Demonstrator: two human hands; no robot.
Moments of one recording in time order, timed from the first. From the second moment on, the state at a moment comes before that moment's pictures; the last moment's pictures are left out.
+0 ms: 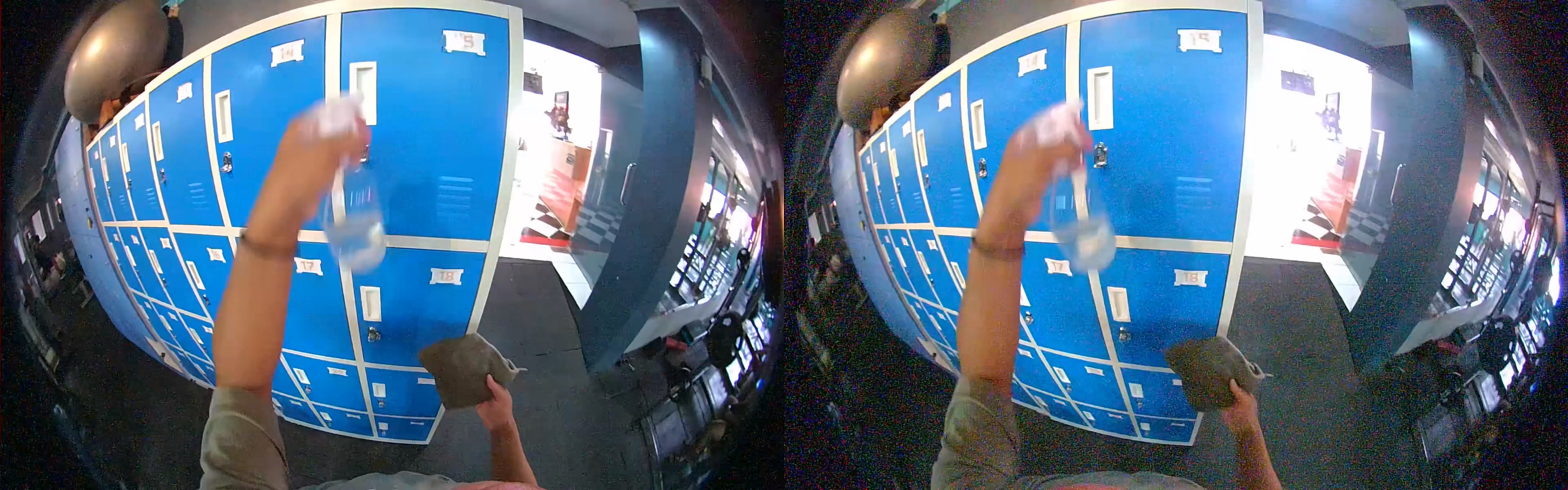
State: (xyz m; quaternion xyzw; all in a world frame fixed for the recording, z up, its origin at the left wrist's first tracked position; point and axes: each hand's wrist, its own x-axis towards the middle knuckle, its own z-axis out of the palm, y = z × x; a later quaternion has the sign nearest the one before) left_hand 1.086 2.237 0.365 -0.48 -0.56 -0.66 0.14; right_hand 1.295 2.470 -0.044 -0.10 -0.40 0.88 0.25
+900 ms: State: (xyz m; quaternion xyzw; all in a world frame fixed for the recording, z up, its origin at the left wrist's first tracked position) left_hand 1.031 2.307 0.078 -0.32 -0.75 -0.57 0.12; right_hand 1.389 2.426 -0.129 -0.33 -0.43 0.82 0.21
